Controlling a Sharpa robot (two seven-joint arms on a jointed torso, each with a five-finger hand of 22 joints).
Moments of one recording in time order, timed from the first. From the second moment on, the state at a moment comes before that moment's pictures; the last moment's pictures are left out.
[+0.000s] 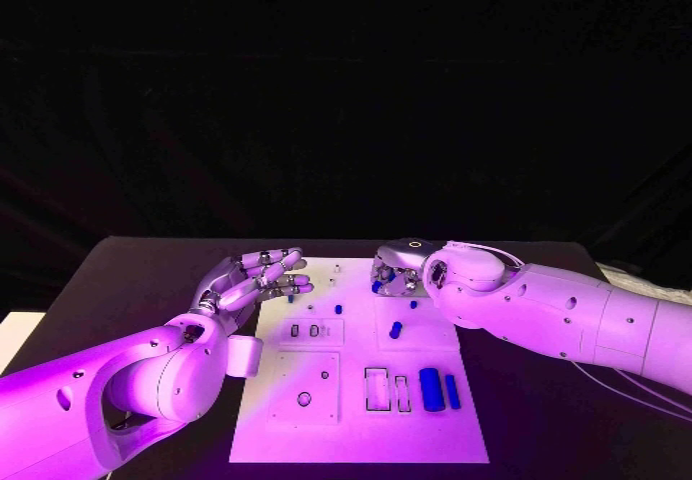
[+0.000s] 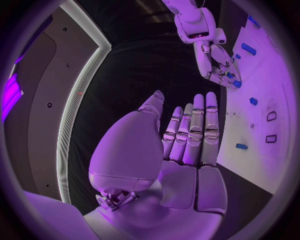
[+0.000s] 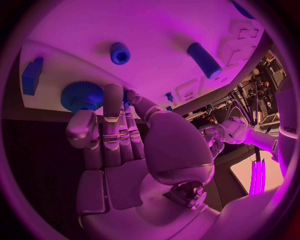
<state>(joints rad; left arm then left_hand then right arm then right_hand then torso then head) 1.14 -0.87 0.01 1.73 0.03 -0.44 0.45 1.42 -0.06 0.09 0.16 0.14 0.93 0.22 0.08 0.06 1.00 0.17 0.08 0.06 1.12 0.12 0.17 0.17 0.17 1.01 0.22 0.25 0.12 1.24 -0.68 -0.01 1.29 -1.68 -0.17 -0.13 1.25 0.01 0.40 -0.21 0.12 1.12 0.13 0.08 0.07 1.23 0.06 0.07 0.07 1.47 -0.01 0.69 0.52 0.12 1.28 0.09 1.27 1.01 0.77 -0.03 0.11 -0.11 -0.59</state>
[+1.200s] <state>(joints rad) 1.14 -0.87 0.01 1.73 0.03 -0.43 0.44 1.43 -0.05 0.10 0.15 0.14 0.93 0.22 0.07 0.06 1.00 0.17 0.08 0.06 1.12 0.12 0.16 0.18 0.17 1.01 0.22 0.25 0.12 1.24 -0.55 0.00 1.19 -1.62 -0.38 -0.16 1.24 0.01 0.42 -0.15 0.05 1.16 0.12 0.08 0.08 1.28 0.05 0.07 0.07 1.47 -0.02 0.81 0.63 0.10 1.31 0.08 1.33 1.10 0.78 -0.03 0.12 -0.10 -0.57</state>
